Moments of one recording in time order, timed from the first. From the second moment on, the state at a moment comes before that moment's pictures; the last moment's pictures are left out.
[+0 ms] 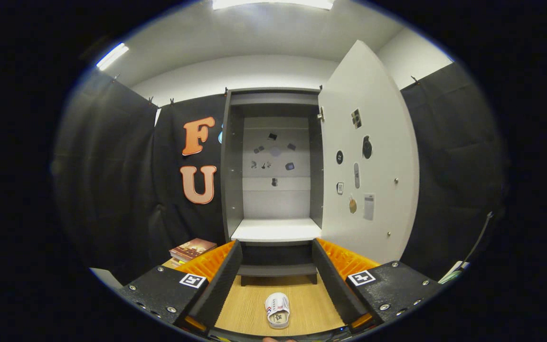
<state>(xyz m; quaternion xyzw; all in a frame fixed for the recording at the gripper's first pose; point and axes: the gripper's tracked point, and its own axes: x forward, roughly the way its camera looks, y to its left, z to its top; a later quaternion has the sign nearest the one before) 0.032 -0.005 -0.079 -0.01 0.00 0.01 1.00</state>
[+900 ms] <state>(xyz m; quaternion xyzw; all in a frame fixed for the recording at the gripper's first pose) 0.106 0.013 -0.391 0.01 0.33 0.03 0.94</state>
